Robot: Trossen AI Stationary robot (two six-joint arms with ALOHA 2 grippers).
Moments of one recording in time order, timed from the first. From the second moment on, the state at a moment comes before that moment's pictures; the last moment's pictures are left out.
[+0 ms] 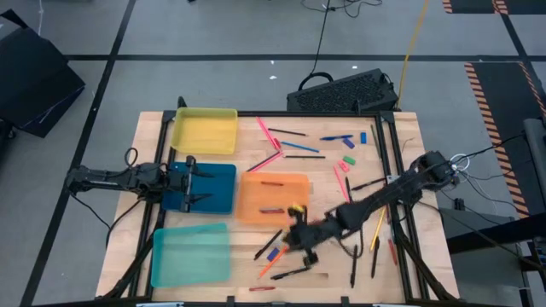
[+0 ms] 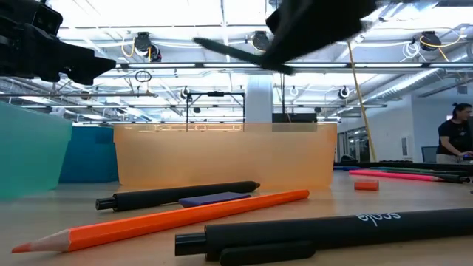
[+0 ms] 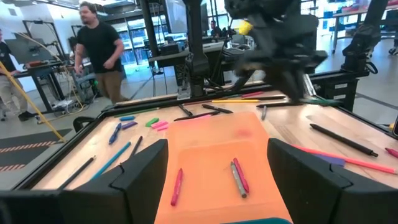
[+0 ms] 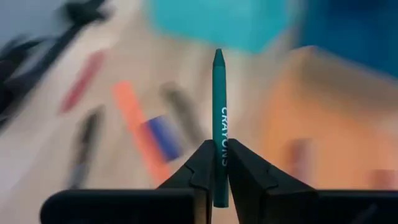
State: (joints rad) left arm -0.08 0.04 0.01 0.03 0.00 0.15; right arm 0.43 1.72 1.10 -0.12 0.23 0.00
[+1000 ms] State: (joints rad) left arm -0.08 0.04 0.01 0.03 0.00 0.15; right arm 0.16 1.94 1.31 -0.32 0.19 -0.12
